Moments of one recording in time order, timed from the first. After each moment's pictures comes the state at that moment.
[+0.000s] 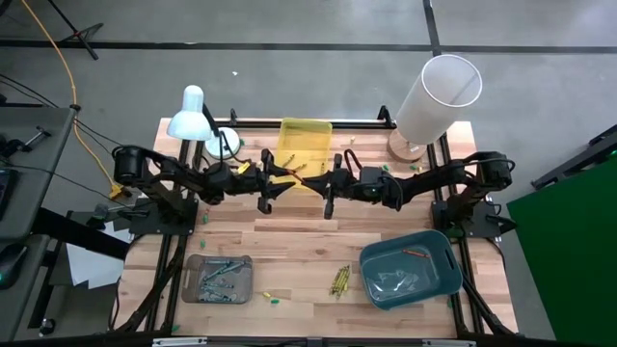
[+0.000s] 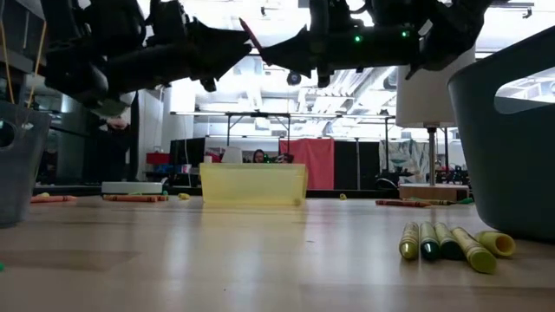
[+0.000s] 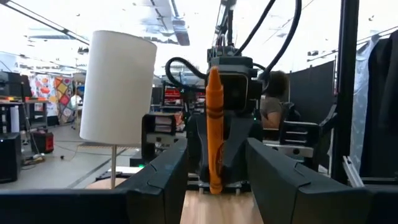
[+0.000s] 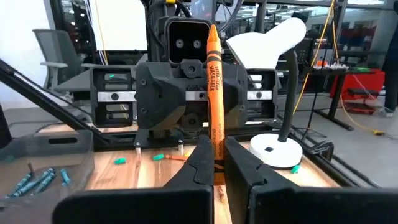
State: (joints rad) left arm 0.18 1.60 0.36 1.57 0.15 -0.07; right arm -0.03 1.66 0.76 0.94 0.12 -0.03
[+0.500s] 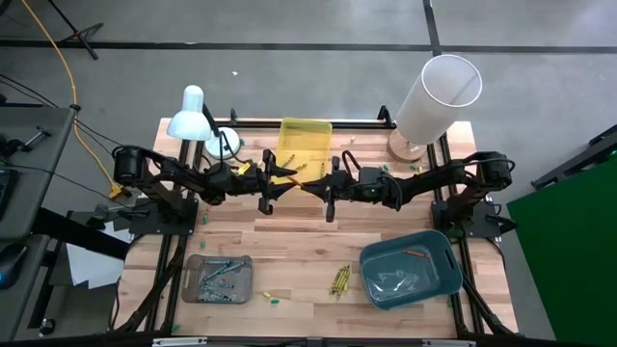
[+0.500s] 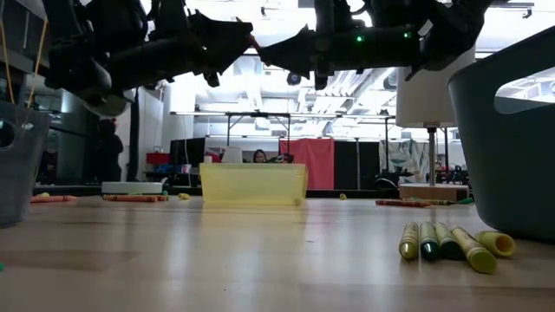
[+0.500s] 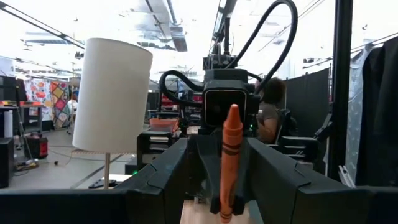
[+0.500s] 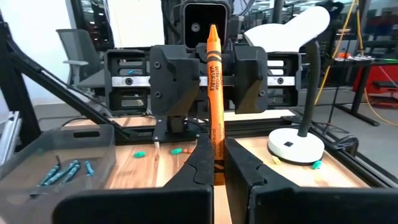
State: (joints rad) left arm 0.16 1.60 0.38 1.57 0.14 -0.08; right arm -0.03 1.66 0.76 0.91 0.05 0.00
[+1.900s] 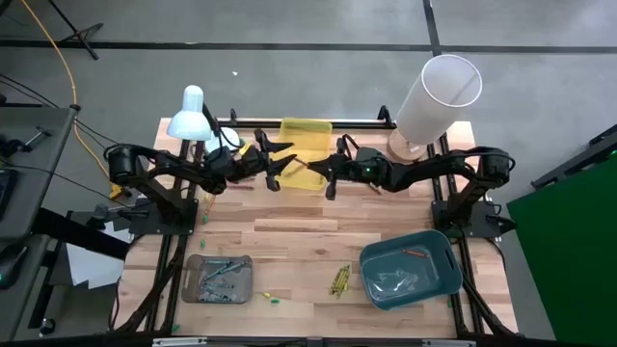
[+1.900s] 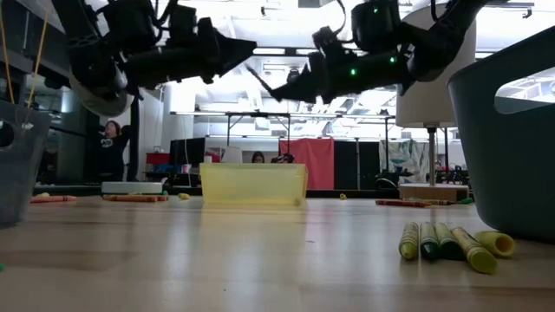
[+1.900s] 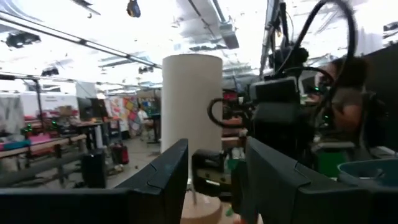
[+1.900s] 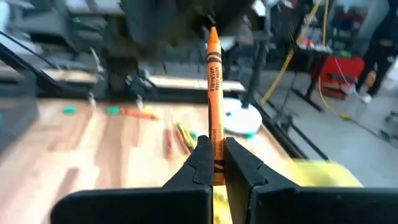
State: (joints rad) left arm 0.32 1.55 0.44 1.46 0.06 0.09; right arm -0.22 1.66 0.76 0.78 0.00 -0.16
